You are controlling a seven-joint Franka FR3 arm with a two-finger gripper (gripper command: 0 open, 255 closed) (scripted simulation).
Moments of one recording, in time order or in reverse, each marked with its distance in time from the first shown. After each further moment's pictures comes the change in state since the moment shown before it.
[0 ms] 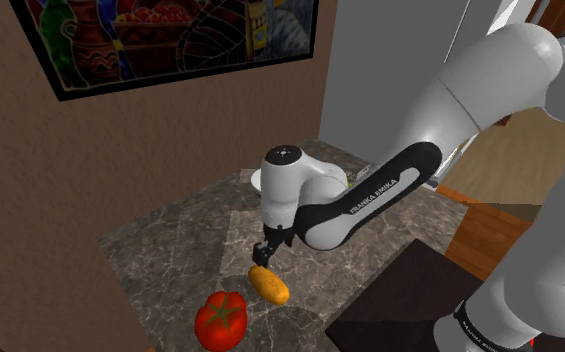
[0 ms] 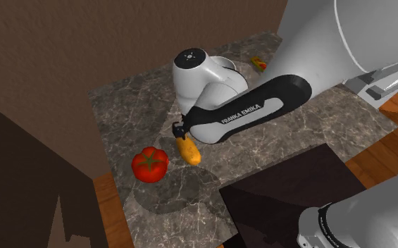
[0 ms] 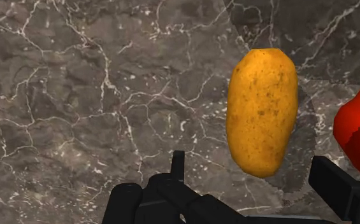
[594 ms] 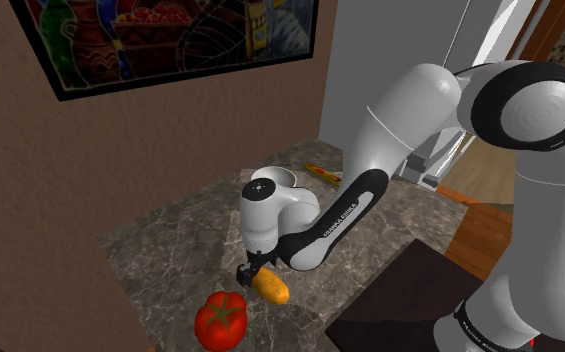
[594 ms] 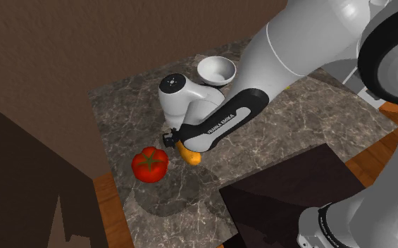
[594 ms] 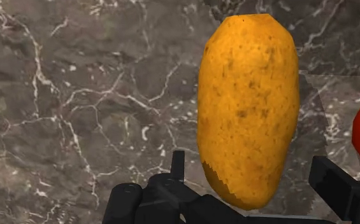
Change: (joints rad) arm 0.119 0.290 -0.096 0.153 -0.230 0.070 0.221
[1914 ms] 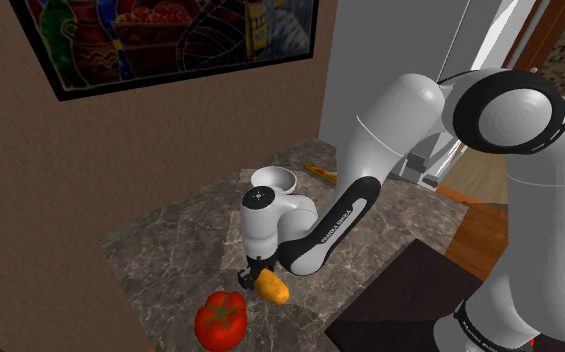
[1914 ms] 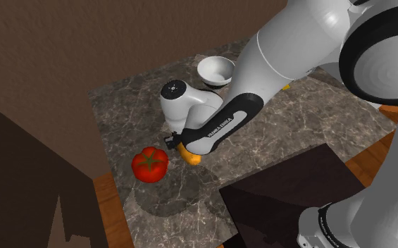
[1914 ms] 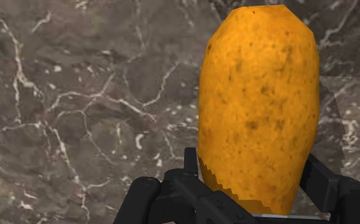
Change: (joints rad) arm 0.025 0.058 -0.036 0.015 -0.047 0.041 0.033
